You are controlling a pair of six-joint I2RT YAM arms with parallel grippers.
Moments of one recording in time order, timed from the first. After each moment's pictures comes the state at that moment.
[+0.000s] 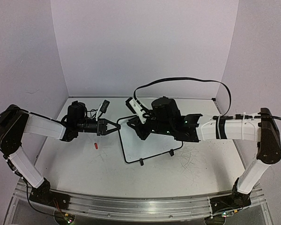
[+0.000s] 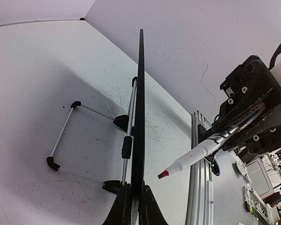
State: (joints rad) left arm -0.50 1.61 0.73 0.59 0.88 -0.41; right arm 1.02 1.71 1.24 0.07 0.04 -0.07
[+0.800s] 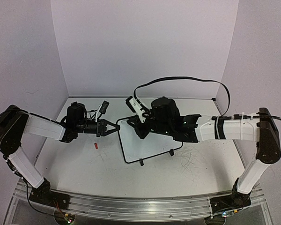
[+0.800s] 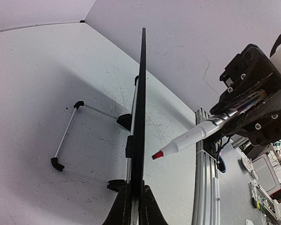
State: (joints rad) left arm -0.50 1.60 0.71 0.60 0.88 -0.36; right arm 1.03 1.72 1.24 0.11 0.08 -0.07
